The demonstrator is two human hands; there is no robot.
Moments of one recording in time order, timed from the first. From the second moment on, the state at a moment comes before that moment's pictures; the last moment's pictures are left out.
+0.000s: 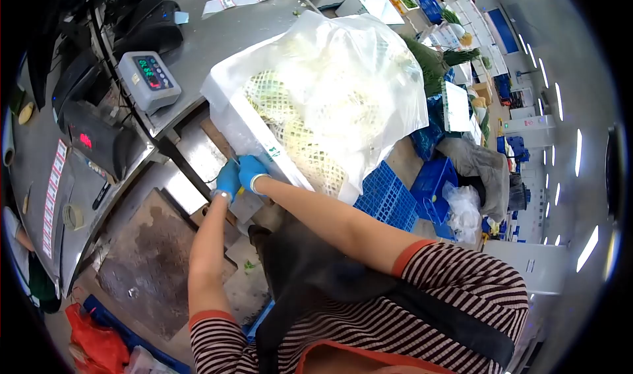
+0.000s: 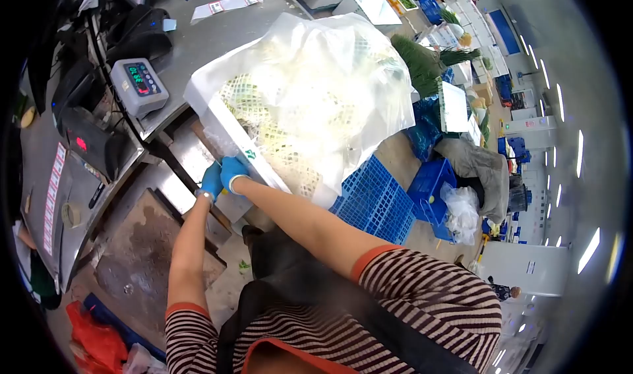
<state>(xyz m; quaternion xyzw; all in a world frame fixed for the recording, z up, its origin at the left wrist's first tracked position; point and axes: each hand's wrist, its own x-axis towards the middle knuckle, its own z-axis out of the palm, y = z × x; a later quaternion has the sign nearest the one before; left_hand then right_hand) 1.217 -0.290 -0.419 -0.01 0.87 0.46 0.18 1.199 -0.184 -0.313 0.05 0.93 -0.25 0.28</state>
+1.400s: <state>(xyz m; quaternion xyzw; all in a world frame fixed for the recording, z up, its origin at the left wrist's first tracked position) 1.368 -0.135 -0.052 -0.25 0.62 0.74 0.05 1.258 0.027 -0.011 -0.25 0.68 -0.51 0.47</state>
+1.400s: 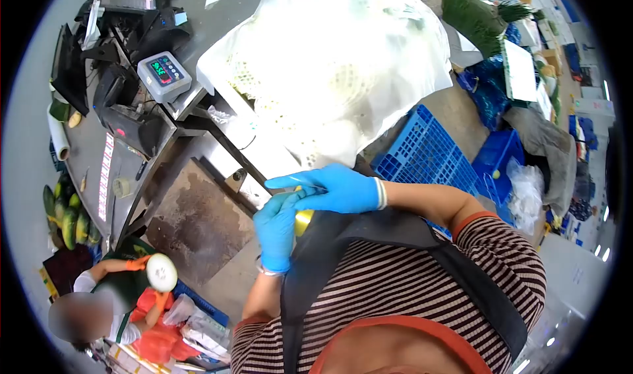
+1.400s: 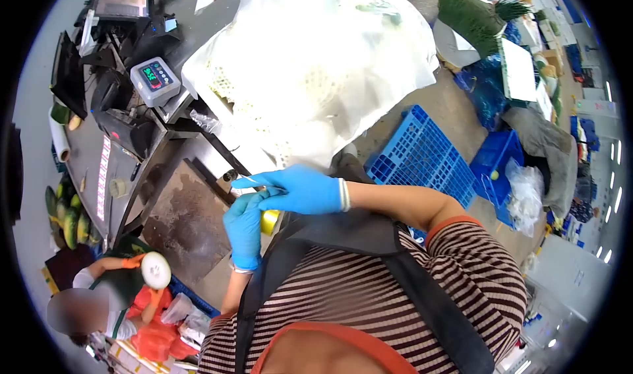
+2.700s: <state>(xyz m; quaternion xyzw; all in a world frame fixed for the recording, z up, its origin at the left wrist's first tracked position) 0.948 0.390 -0.012 -0.17 0.72 0.61 0.28 0.854 0.560 -0.009 -0.39 0.75 -0.46 0.26</state>
